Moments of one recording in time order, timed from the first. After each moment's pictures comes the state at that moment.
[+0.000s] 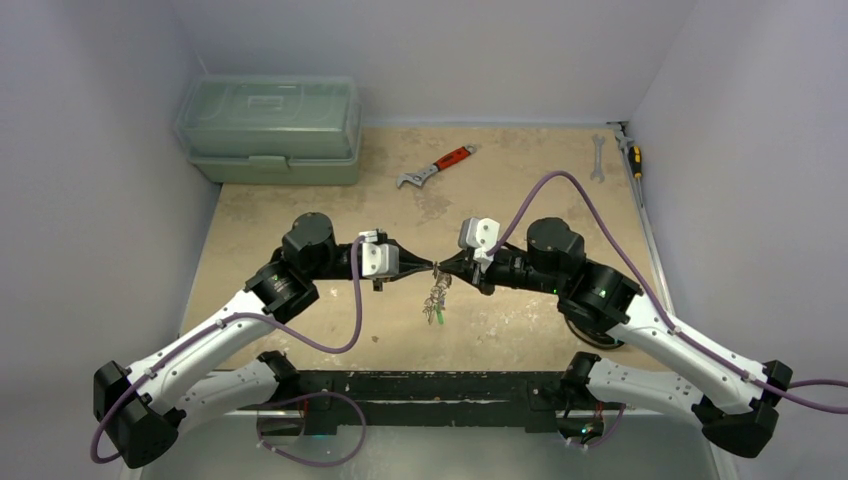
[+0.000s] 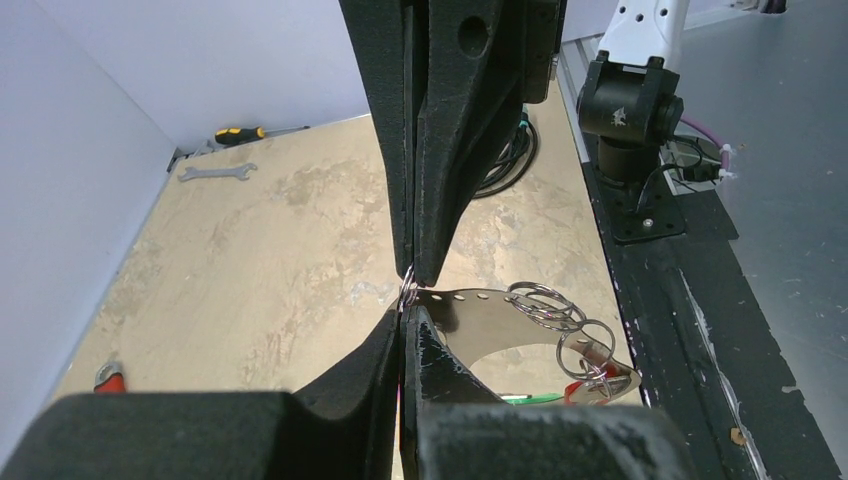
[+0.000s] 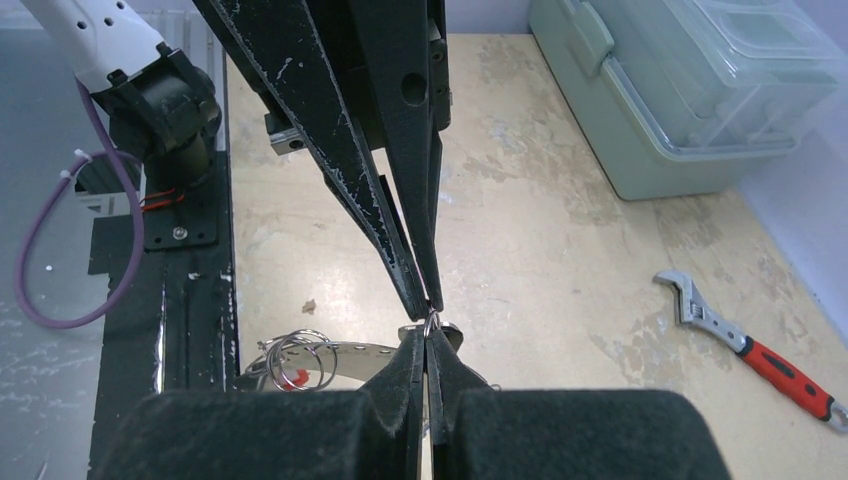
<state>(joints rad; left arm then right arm) -0.74 0.94 0.79 0.07 0.76 0.35 0.93 0.90 0.99 -0.33 -0.31 -0.27</state>
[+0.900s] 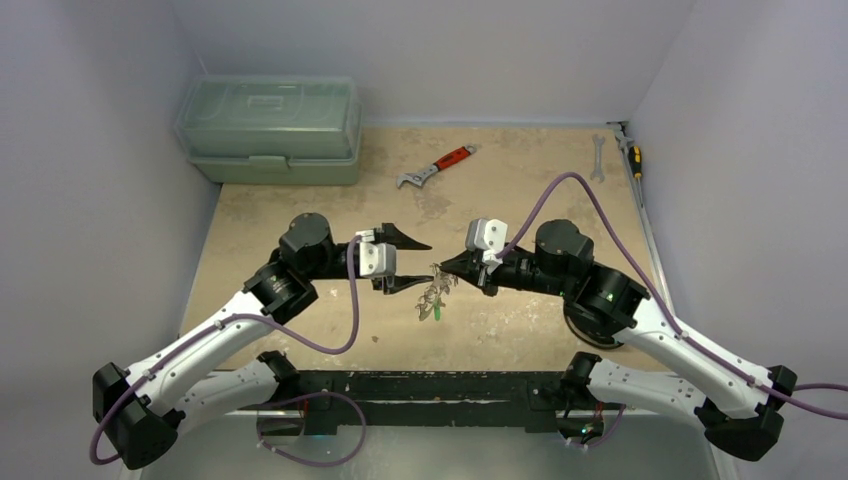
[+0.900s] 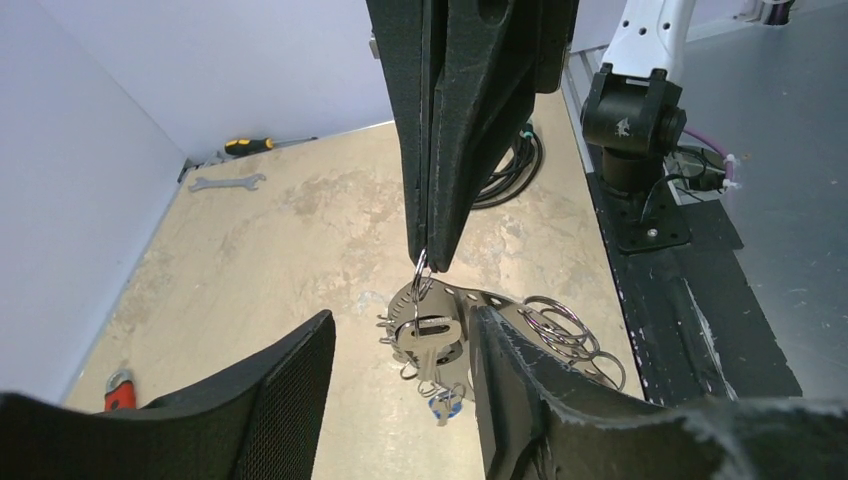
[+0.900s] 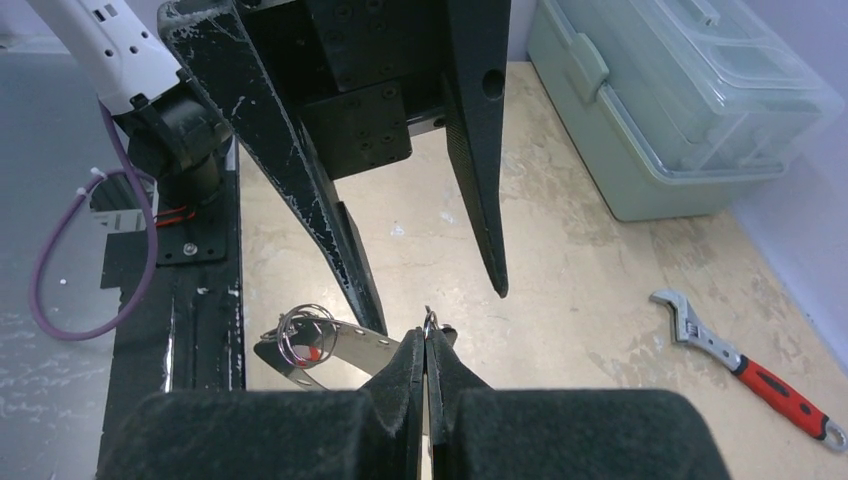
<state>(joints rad) -0.74 0.93 0.79 0.09 0.76 0.33 0.93 0.87 0.99 -0.32 -0.32 -0.26</state>
